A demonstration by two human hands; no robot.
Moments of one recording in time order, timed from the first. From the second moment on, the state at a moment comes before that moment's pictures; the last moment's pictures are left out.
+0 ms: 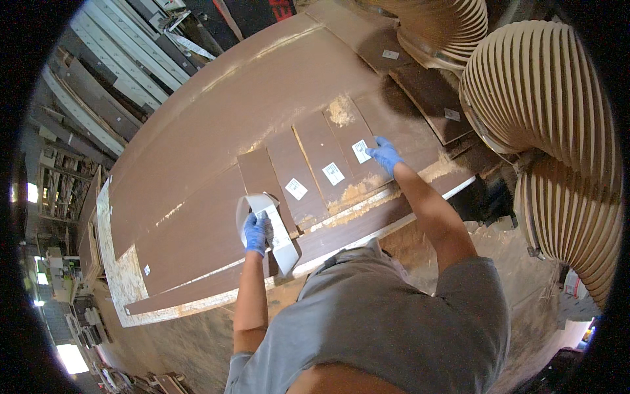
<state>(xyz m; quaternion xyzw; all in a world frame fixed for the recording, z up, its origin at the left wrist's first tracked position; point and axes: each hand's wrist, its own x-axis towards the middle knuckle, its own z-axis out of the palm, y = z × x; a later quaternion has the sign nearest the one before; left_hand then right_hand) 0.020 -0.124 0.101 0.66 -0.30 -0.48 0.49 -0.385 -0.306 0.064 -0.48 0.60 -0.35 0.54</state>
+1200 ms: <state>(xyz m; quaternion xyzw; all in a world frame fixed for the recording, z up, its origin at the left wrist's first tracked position) -0.023 -0.137 0.116 0.47 -0.29 -0.60 0.58 -0.337 -0.267 0.100 -0.36 0.55 -0.50 0.56</state>
